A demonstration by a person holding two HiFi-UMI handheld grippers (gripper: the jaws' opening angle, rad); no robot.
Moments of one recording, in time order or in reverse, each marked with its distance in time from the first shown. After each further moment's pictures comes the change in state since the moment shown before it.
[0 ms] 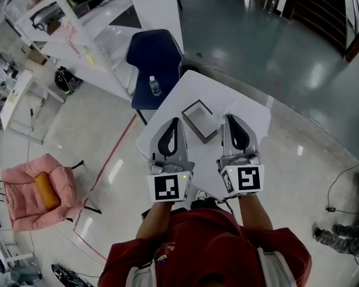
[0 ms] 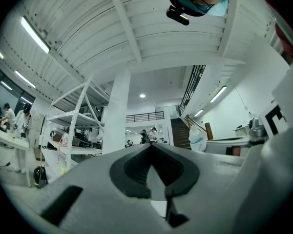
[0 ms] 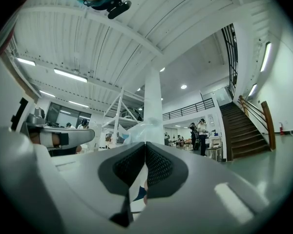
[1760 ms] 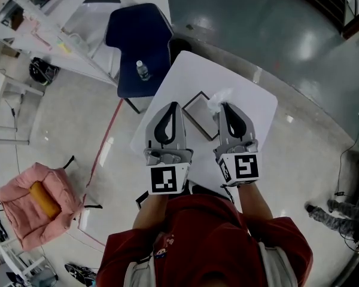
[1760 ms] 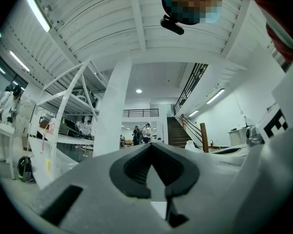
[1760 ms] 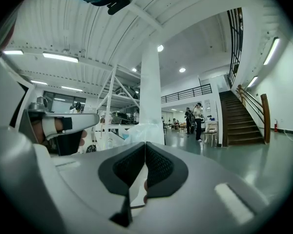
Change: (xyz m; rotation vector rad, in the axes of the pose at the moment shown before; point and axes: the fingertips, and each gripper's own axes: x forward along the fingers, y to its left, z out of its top) left arm 0.125 0.087 -0.078 -0.124 0.011 -0.078; right arm 0.139 -0.004 -0.114 -0.002 0.216 -0.055
